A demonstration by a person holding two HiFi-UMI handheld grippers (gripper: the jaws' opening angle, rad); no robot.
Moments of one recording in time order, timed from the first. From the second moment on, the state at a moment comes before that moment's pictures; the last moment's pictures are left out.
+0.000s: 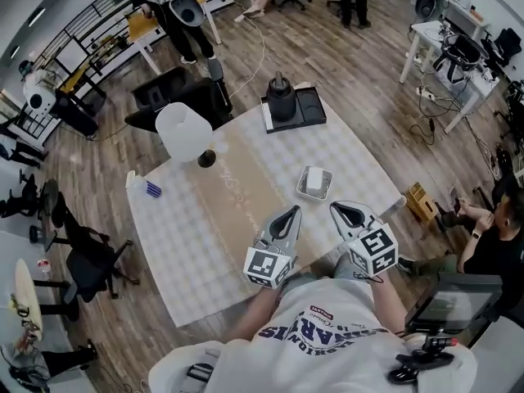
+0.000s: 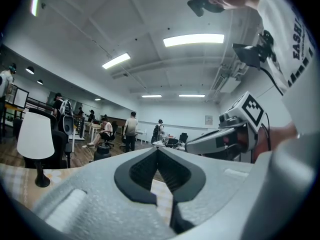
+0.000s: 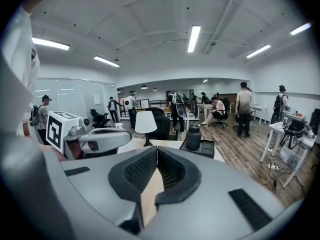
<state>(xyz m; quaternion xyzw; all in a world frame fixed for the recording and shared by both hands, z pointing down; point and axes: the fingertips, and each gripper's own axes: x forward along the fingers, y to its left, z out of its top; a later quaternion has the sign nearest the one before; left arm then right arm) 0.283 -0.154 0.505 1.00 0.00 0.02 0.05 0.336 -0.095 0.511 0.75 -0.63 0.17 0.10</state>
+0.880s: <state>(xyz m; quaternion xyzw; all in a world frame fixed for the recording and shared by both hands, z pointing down) 0.287 -0.160 0.494 0.99 -0.10 0.05 0.04 0.392 -0.119 0.511 0.70 -0.69 0.16 0.08</state>
